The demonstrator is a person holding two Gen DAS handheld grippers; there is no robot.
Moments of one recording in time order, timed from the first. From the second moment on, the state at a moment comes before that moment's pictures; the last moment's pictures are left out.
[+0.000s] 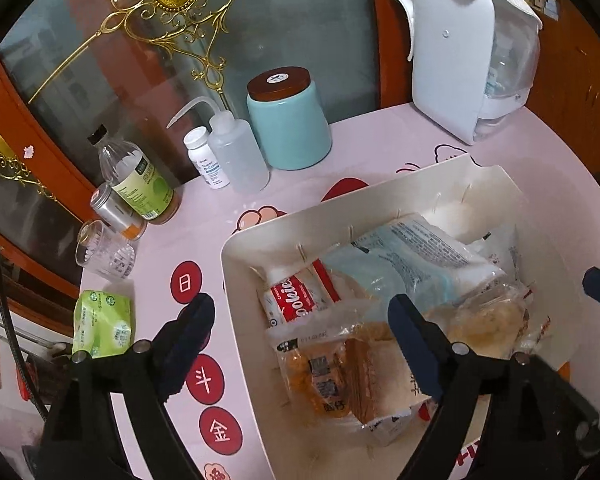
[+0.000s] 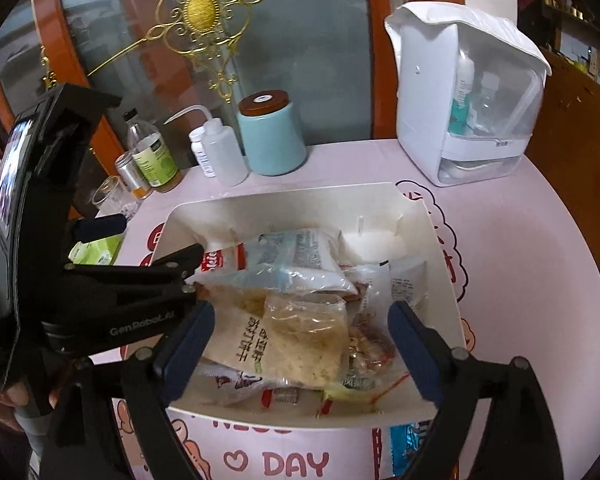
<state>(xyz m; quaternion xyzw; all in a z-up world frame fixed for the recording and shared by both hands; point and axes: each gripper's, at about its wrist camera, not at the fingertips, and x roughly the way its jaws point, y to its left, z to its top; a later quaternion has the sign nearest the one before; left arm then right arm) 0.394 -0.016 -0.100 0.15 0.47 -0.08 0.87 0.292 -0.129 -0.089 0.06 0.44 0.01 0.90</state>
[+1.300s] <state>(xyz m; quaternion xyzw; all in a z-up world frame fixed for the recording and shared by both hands) 0.202 -0.059 -0.012 0.08 0.44 -0.14 0.88 0.124 -0.221 -0.031 0.06 0.43 -0.04 0.90</state>
